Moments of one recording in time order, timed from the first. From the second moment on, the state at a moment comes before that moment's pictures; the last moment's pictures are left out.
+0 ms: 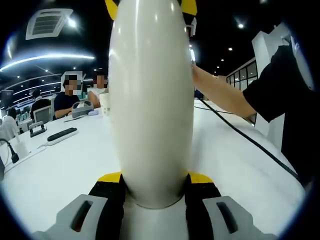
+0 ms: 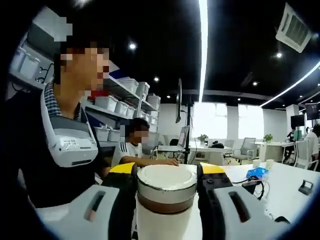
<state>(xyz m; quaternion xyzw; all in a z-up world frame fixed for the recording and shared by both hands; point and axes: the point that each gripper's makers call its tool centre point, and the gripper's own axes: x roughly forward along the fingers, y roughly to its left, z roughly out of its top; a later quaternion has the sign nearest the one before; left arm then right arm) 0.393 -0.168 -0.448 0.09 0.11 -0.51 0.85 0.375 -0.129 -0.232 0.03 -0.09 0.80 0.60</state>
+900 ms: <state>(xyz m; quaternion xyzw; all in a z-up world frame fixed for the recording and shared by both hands) 0.395 -0.168 -0.448 0.09 0.11 -0.51 0.85 0.393 -0.126 -0.232 0.00 -0.09 0.60 0.79</state>
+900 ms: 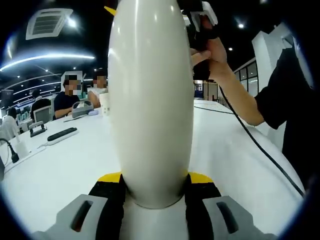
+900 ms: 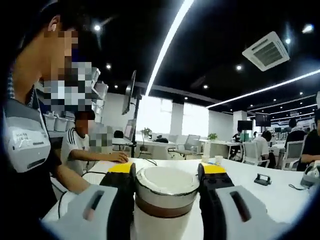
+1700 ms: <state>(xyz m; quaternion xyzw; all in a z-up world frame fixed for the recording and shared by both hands) 0.396 -0.167 -0.448 0.09 0.11 -0.51 0.85 0.383 -0.123 -0.234 0.04 -0.07 0.74 0.67</state>
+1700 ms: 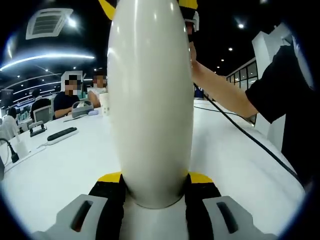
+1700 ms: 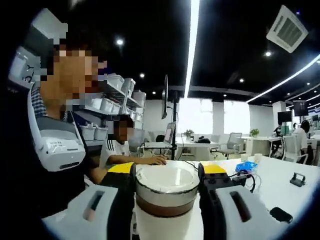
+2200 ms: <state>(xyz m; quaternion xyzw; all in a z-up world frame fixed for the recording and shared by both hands) 0.395 -0.168 -0.447 0.09 0.11 -0.51 0.85 0.389 -0.140 -0.232 0.05 -0.08 0.60 0.80</state>
